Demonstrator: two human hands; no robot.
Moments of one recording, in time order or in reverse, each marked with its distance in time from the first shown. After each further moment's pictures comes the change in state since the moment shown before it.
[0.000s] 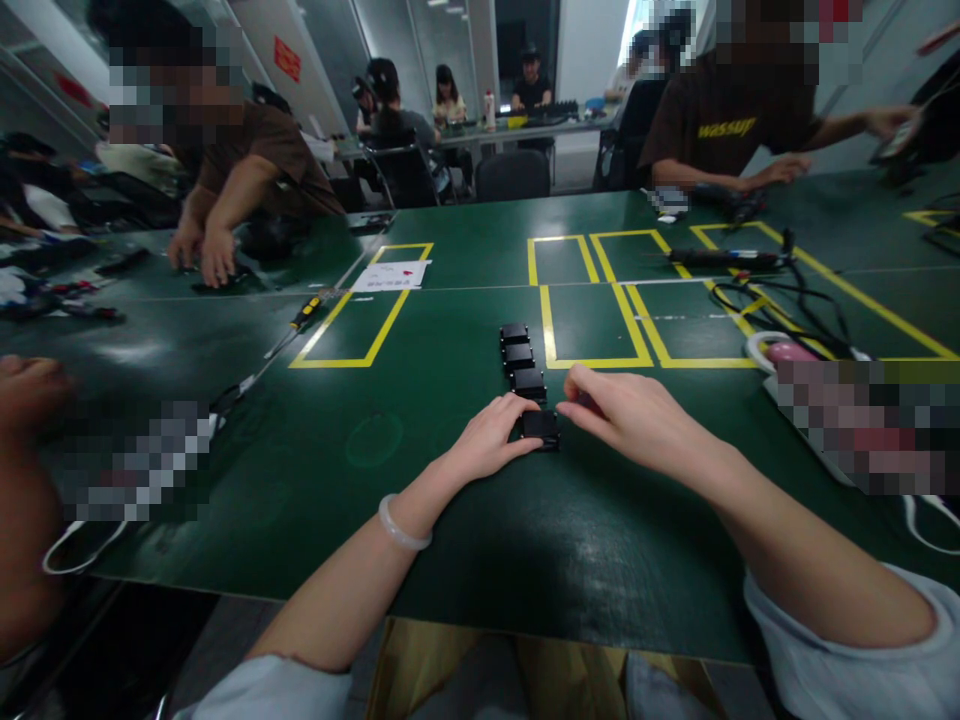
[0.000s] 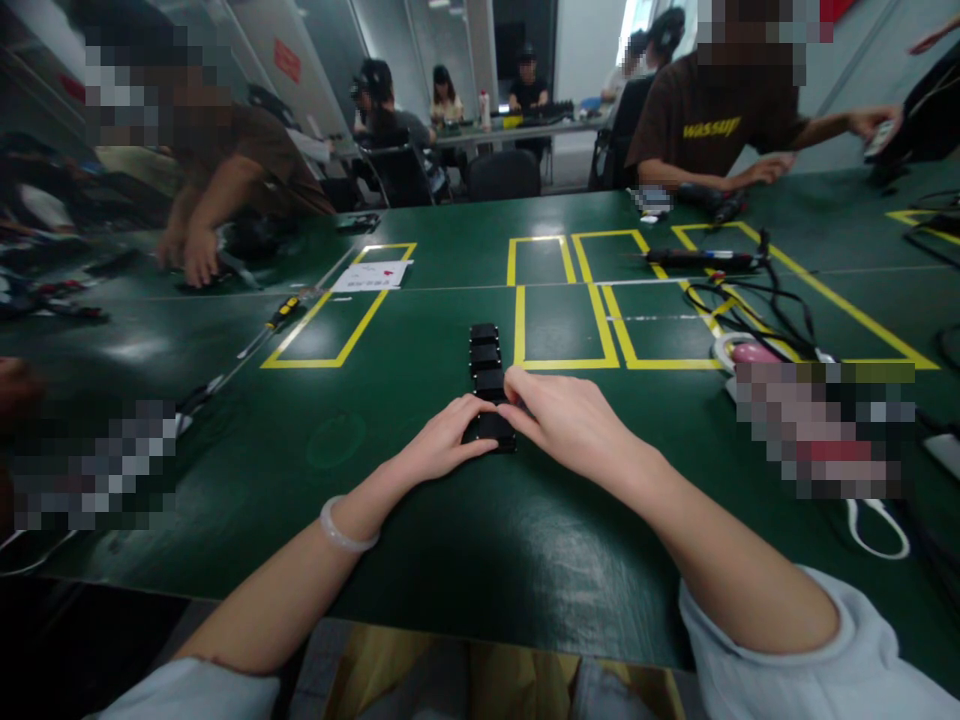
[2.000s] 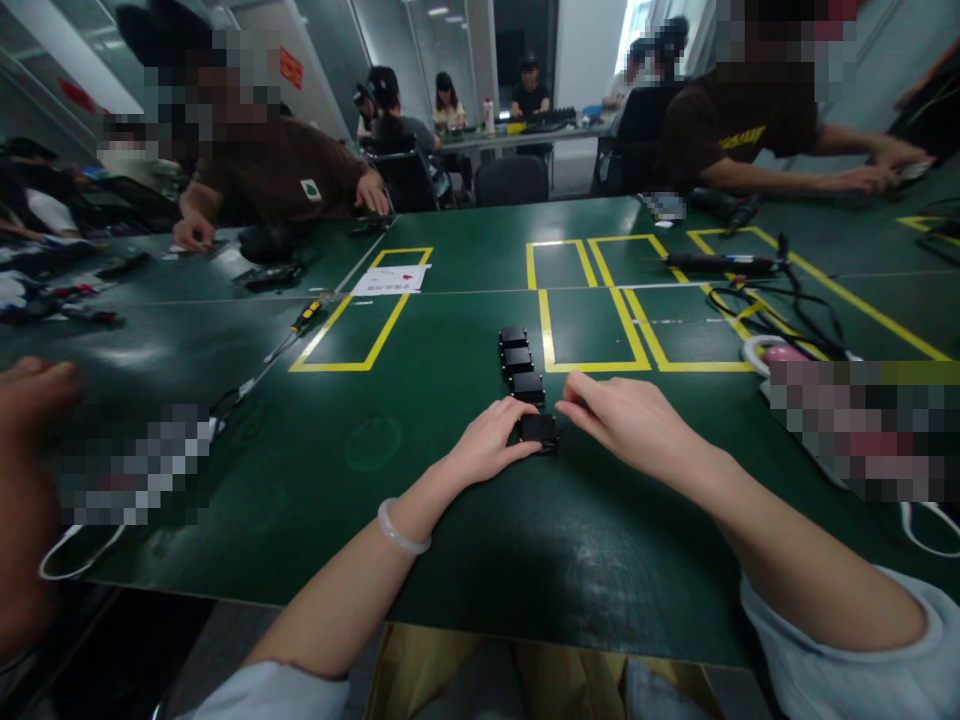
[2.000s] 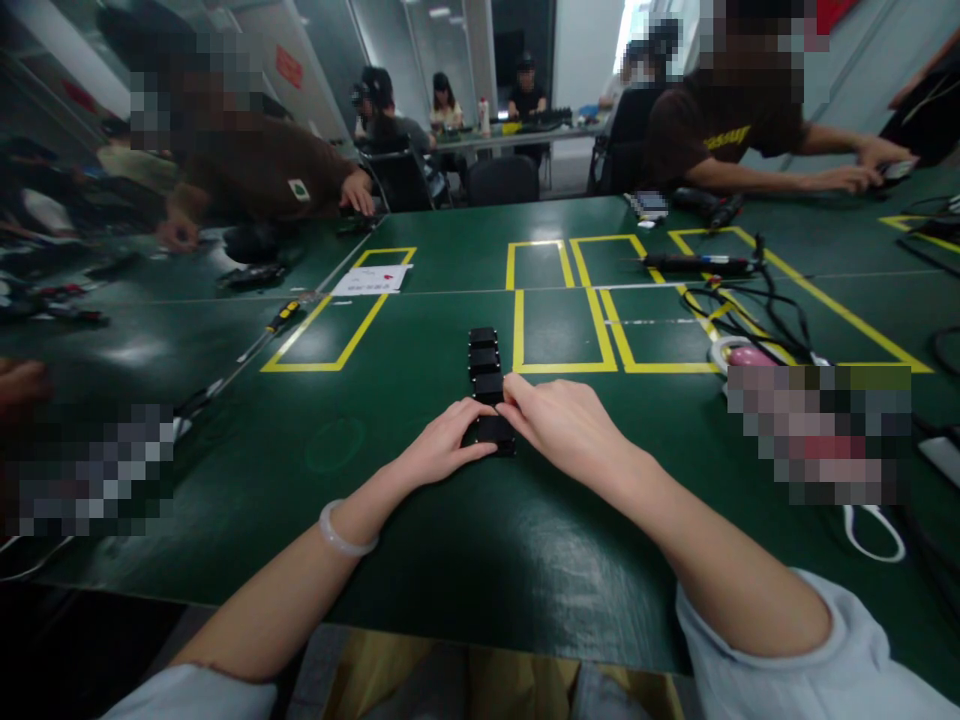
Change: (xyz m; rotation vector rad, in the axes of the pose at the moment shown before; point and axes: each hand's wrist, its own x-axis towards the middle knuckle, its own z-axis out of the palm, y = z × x) left_hand 0.000 0.002 -0.001 0.006 -0.002 -0.012; right_hand -0.001 -0.003 0.001 -0.088 -0.010 0.034
